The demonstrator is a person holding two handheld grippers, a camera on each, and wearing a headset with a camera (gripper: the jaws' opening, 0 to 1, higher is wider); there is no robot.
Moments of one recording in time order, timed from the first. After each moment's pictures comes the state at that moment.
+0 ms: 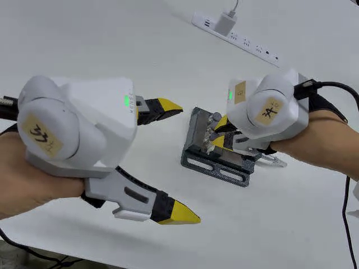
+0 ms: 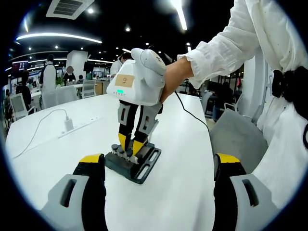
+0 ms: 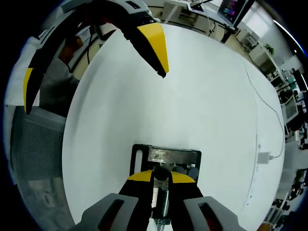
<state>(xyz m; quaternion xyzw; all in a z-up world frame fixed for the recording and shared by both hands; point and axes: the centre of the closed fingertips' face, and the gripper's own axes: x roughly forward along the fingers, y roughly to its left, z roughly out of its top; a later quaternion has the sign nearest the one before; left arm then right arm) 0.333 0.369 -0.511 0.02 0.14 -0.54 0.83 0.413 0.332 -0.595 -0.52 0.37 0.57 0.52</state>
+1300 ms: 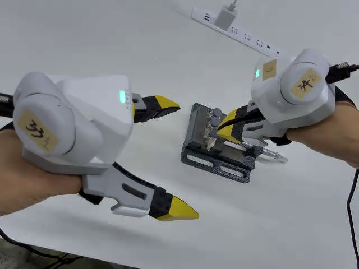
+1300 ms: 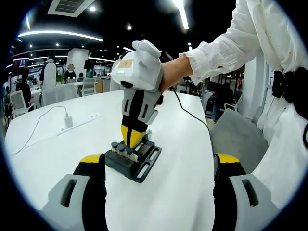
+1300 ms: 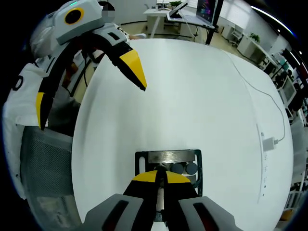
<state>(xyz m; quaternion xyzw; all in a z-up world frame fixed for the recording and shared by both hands) 0.335 0.370 -0.517 0.02 0.15 -0.54 0.83 0.418 0.331 -0.588 -0.43 0.39 0.58 0.57</state>
